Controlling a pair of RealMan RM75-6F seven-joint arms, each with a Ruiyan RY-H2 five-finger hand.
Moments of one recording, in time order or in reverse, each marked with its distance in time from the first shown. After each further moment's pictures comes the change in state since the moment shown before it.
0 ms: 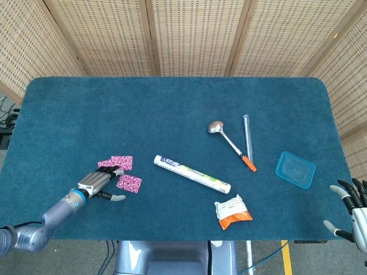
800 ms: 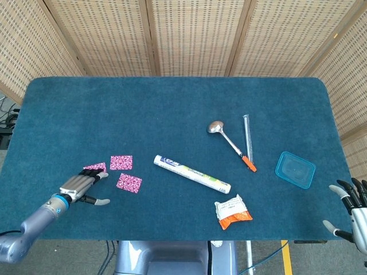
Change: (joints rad) left arm 0.073 0.119 0.033 -0.069 0.079 0.055 -0.011; right arm -0.001 0.009 0.000 -0.018 -0.007 0.009 -0.012
